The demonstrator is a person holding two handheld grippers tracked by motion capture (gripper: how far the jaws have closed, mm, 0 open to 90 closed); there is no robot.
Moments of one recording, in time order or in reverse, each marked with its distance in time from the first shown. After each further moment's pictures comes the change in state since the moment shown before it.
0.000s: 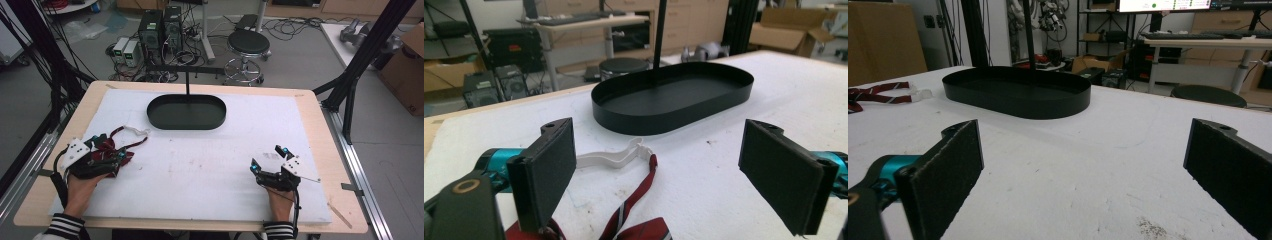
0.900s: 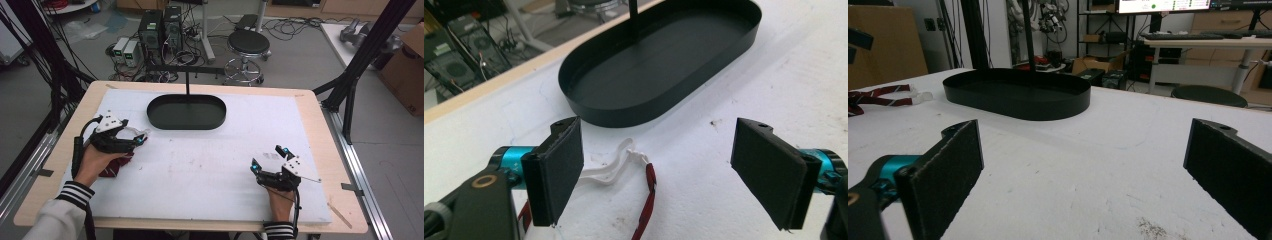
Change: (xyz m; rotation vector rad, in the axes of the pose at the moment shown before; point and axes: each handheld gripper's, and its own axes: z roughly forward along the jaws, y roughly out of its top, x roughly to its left) left arm -0.004 0.048 0.071 0.339 -0.085 0.153; right arm -0.001 0.000 -0.001 -0.006 0.000 0.010
